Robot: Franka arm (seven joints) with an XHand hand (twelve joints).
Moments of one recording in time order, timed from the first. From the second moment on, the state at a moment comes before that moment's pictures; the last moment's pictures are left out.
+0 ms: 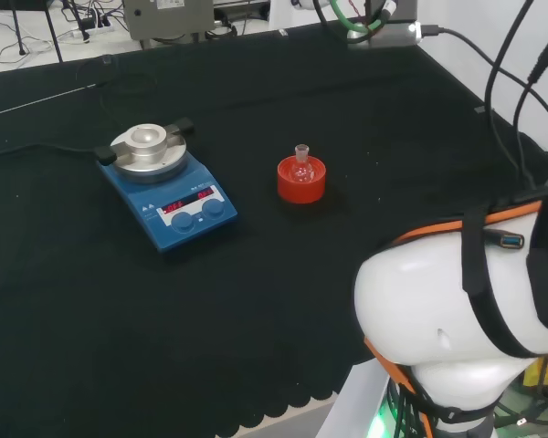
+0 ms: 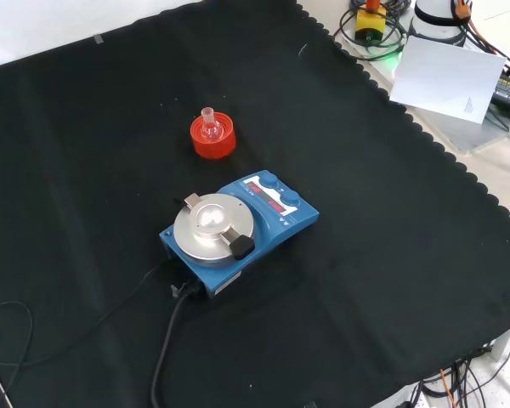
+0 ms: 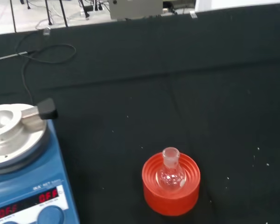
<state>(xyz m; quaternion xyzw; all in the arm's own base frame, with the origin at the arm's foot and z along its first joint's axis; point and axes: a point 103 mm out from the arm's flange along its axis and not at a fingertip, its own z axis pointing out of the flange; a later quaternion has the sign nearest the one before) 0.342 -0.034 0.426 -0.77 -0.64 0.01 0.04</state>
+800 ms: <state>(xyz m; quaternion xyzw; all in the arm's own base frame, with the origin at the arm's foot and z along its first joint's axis) 0.403 -0.084 0.304 -0.78 -0.62 0.05 0.12</state>
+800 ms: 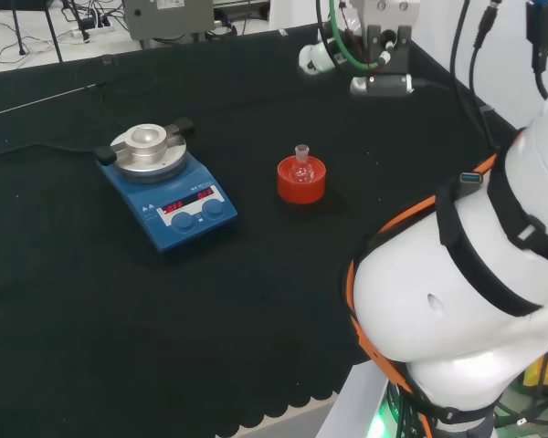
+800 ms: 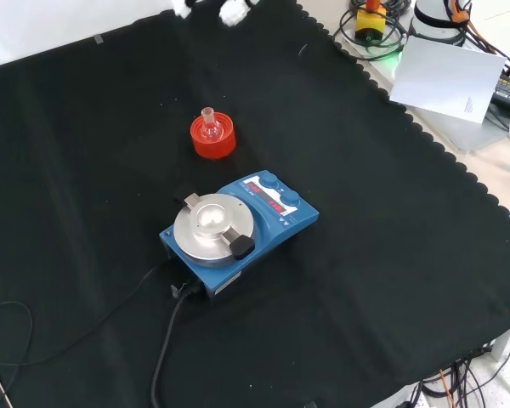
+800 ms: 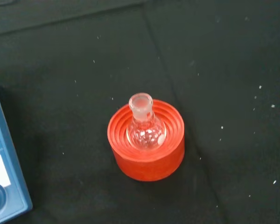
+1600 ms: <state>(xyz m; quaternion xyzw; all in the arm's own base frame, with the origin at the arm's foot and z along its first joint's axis) 0.425 -0.103 0.222 -0.78 -0.61 0.05 0.15</state>
